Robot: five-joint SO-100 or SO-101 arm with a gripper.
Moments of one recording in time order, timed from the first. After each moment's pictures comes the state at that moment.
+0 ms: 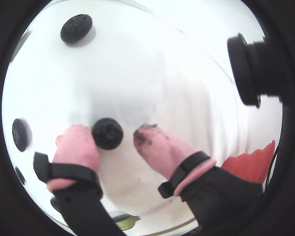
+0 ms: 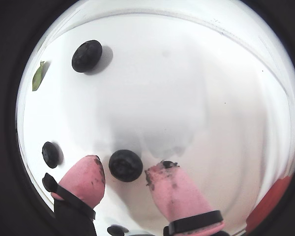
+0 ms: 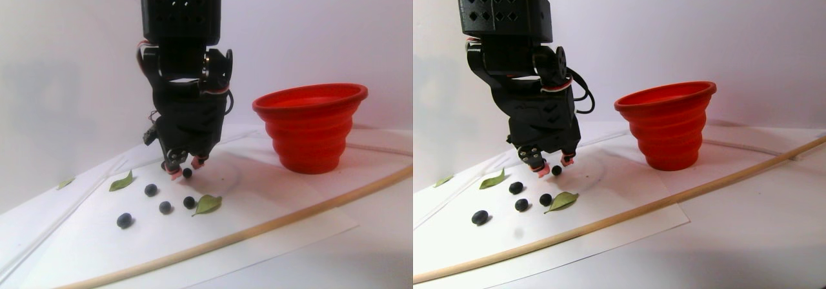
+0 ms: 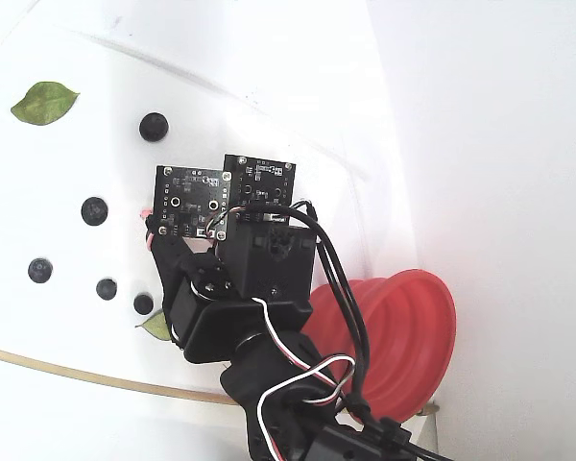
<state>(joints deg) -1.6 51.3 115.4 -40.7 -118.3</state>
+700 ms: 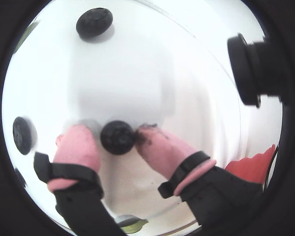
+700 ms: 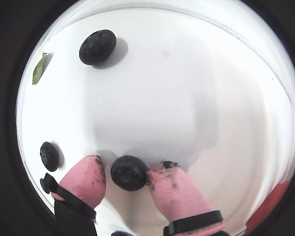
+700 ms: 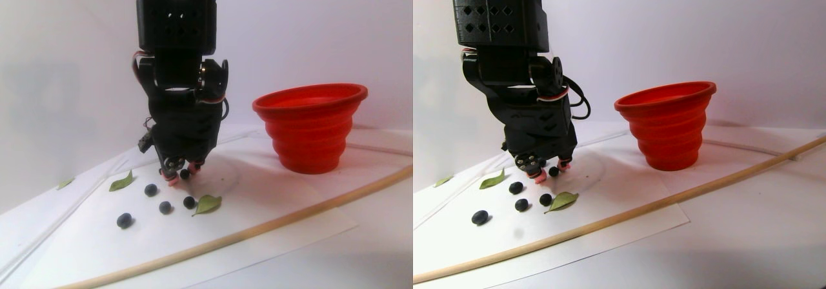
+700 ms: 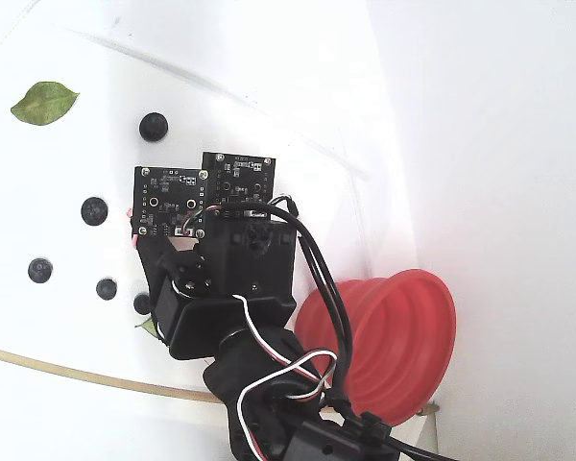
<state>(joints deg) -2.6 47.5 113.0 -41.7 -120.6</state>
